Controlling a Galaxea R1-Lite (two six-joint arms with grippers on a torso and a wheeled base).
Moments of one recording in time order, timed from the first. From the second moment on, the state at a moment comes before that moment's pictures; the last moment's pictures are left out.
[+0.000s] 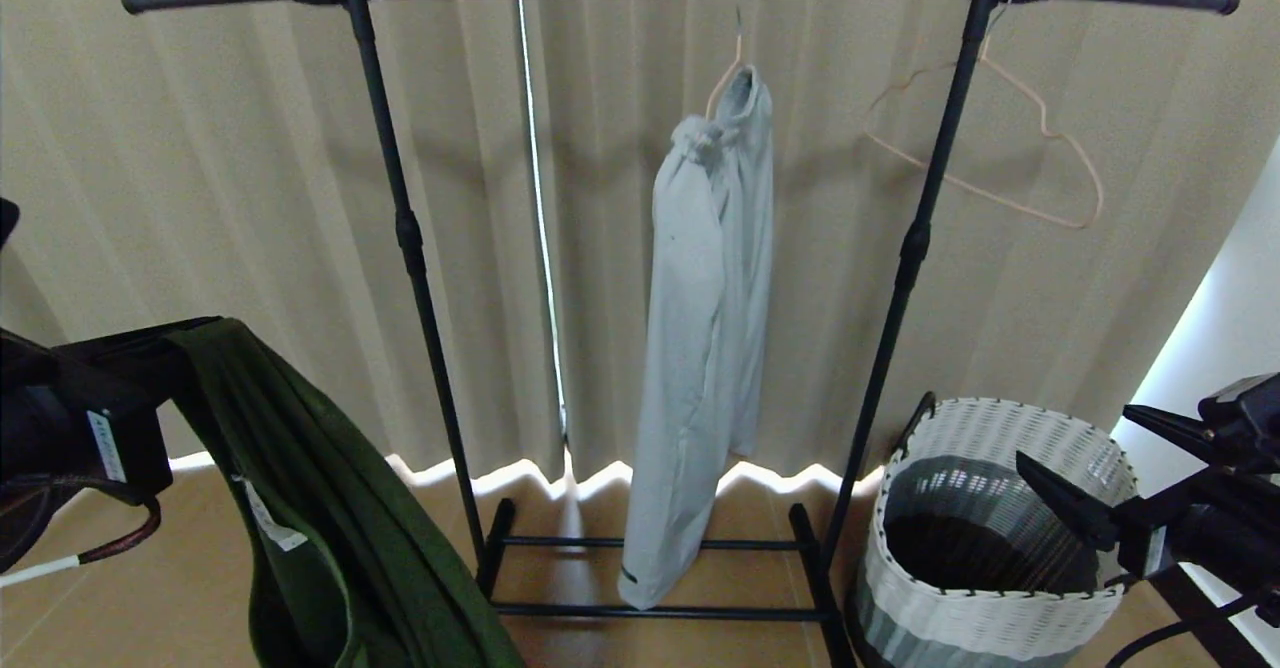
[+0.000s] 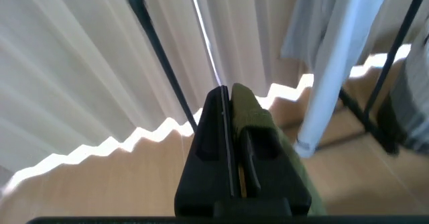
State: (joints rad) left arm -0.30 1.04 -0.64 -0.25 0.09 0.23; right arm 0.06 1.34 -0.12 -1.02 0.10 -0.26
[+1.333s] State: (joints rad) left arm -0.30 0.97 -0.54 -0.24 0.09 0.23; right arm 0.04 1.30 -0.08 -1.08 0.07 -0.26
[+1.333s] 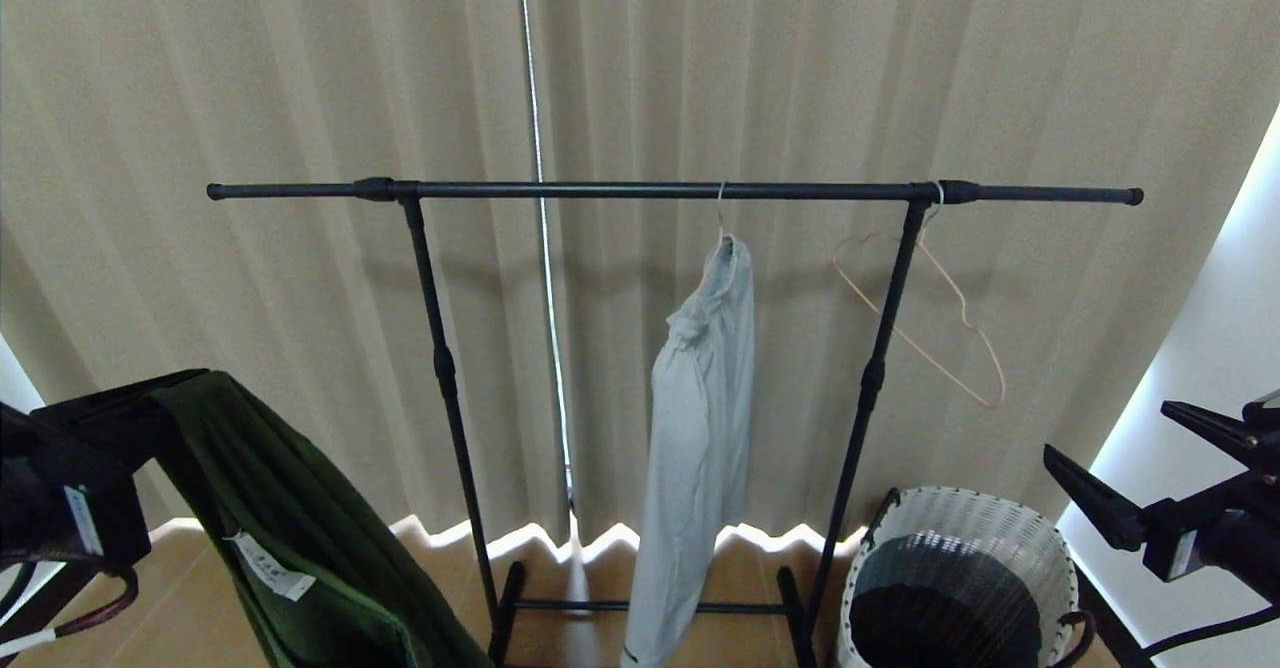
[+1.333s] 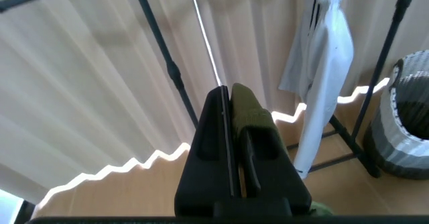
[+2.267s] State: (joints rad) left arm -0.30 0.90 -0.30 -0.51 0.06 0.22; right arm -0.01 1.21 -0.34 -0.50 -0.03 -0.20
